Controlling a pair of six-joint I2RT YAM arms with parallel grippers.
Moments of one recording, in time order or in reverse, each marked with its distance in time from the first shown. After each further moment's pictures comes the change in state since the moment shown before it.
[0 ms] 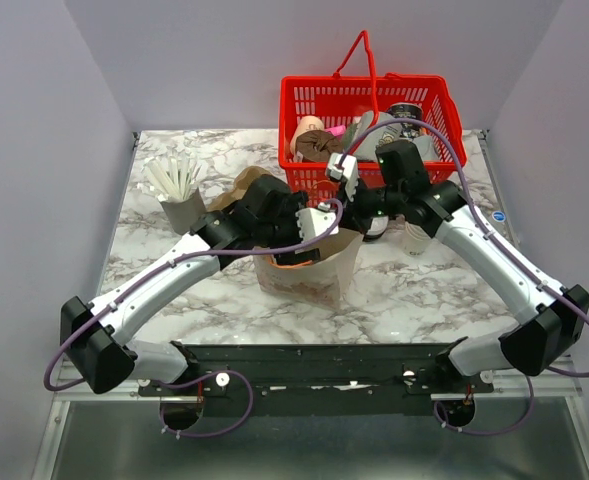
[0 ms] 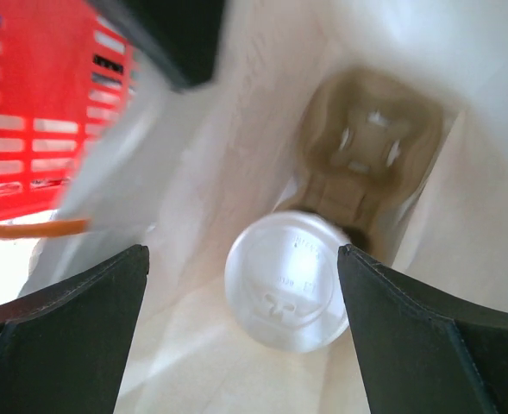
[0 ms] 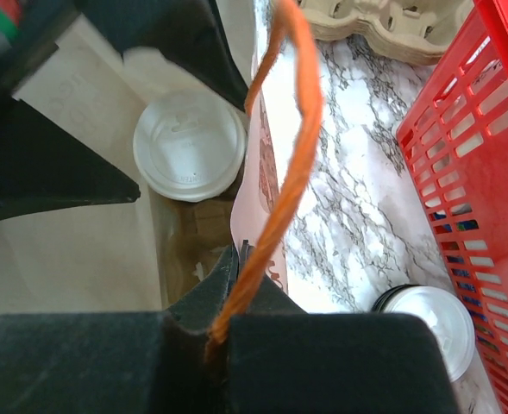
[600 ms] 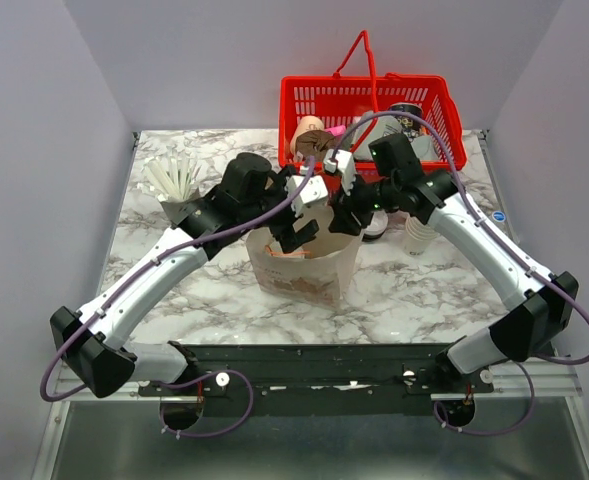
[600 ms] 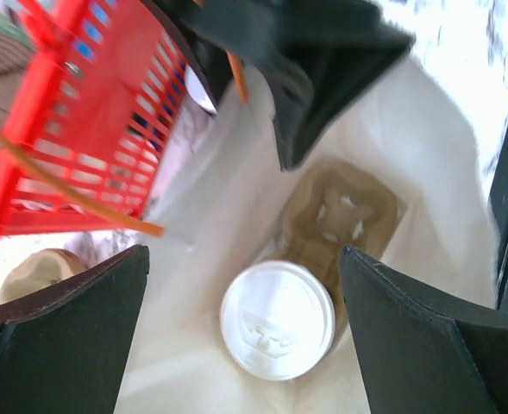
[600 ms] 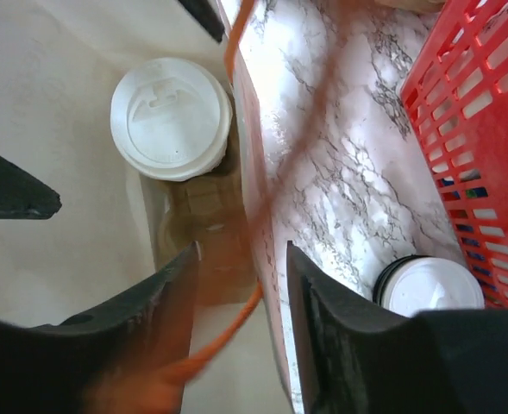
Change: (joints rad) left arm 0.093 -0.020 0.093 0.052 0.170 -0.214; right arm -0.011 0.086 0.089 -0.111 0.039 -0.001
